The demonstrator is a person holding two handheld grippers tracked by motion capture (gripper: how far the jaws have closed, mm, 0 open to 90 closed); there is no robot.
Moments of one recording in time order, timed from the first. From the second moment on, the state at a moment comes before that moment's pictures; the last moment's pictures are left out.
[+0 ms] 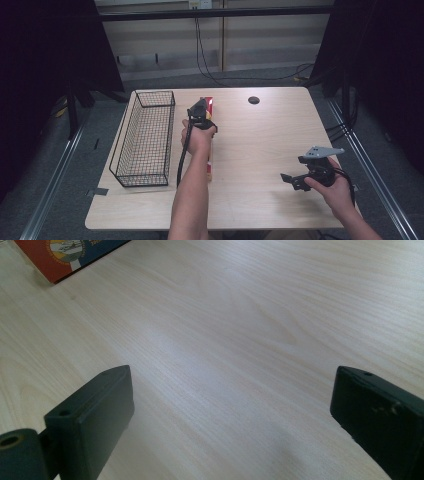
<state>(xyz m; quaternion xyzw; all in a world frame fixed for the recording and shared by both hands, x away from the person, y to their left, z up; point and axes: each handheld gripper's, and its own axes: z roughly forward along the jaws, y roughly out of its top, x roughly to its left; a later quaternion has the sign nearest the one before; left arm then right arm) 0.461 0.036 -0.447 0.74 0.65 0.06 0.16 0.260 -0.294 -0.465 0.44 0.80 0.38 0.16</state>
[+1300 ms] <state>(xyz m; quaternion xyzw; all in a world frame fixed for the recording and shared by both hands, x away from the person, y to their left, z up) 0.438 0.081 -0.360 0.74 0.65 0.05 0.18 0.259 -0.291 -0.464 0.43 0.80 0.38 0.16</state>
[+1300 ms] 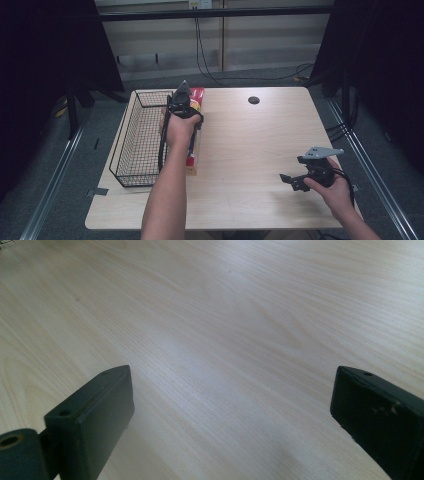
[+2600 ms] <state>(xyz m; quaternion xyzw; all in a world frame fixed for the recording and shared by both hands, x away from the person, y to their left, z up) 0.432 0.114 -0.327 0.73 0.66 0.06 0.17 0.259 -0.287 -0.463 0.43 0.80 0.38 0.16</state>
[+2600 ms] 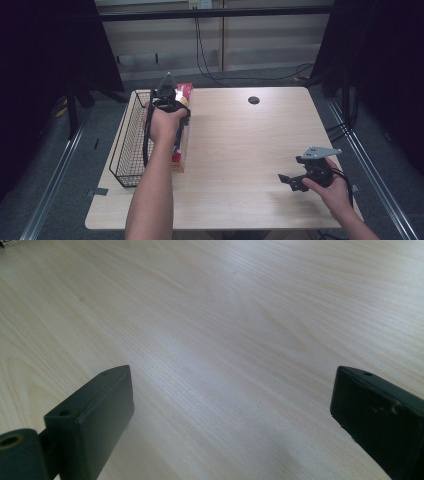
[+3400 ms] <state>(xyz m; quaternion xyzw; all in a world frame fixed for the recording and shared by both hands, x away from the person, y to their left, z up) 0.425 0.141 -0.323 0.71 0.68 0.07 0.17 0.259 -0.286 -0.463 0.43 0.81 0.38 0.16</state>
